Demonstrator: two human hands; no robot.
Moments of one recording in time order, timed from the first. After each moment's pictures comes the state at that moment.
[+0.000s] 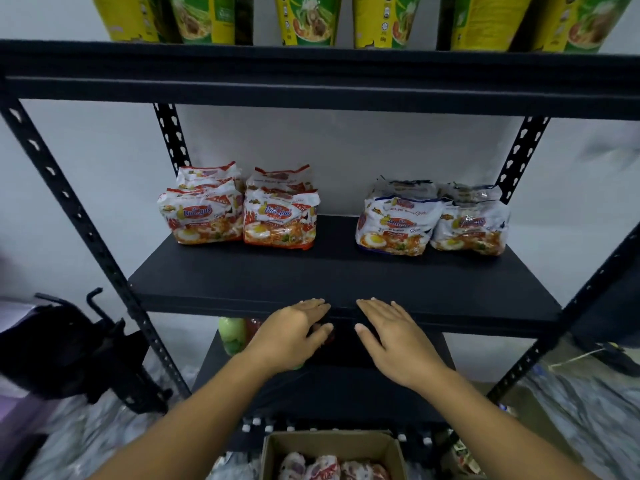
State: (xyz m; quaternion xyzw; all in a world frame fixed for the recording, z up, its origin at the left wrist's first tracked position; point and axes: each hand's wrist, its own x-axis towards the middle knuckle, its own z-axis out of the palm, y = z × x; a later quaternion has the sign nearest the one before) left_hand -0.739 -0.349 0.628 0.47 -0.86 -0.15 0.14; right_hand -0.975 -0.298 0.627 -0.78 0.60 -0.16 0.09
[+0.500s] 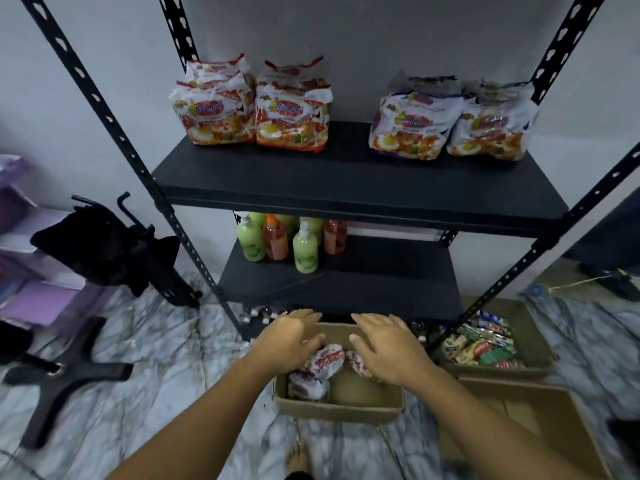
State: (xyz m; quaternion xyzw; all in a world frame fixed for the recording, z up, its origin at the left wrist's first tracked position) left_hand -0.715 -0.186 0.508 0.53 -0.81 -0.25 0.01; right_hand -0.951 -0.153 0.523 -0.77 0.61 0.00 0.21
